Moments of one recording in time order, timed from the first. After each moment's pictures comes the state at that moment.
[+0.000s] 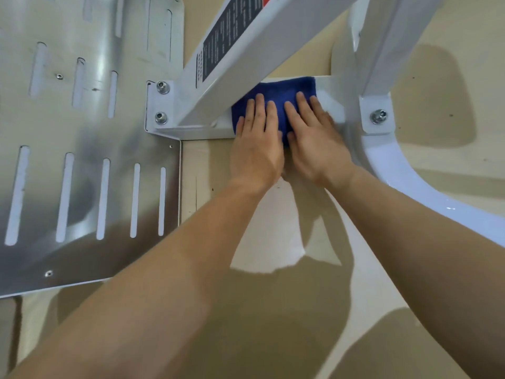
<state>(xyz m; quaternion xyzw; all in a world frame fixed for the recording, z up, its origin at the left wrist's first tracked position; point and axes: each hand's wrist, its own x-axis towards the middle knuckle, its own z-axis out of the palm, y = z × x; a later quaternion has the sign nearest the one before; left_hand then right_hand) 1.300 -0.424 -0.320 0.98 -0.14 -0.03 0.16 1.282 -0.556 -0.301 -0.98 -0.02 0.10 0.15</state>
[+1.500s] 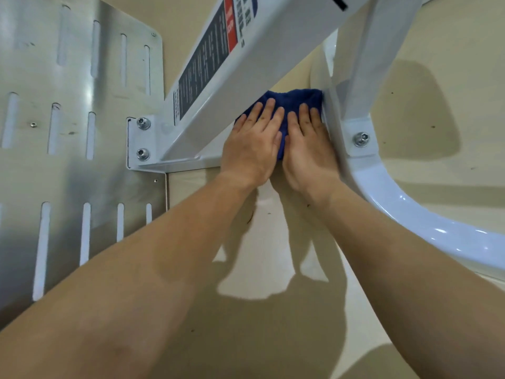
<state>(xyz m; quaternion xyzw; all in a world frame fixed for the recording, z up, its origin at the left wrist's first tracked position) 1.357 -0.442 -0.323 0.96 -0.26 -0.02 0.09 1.311 -0.562 -0.314 -0.98 0.10 0.08 0.14</state>
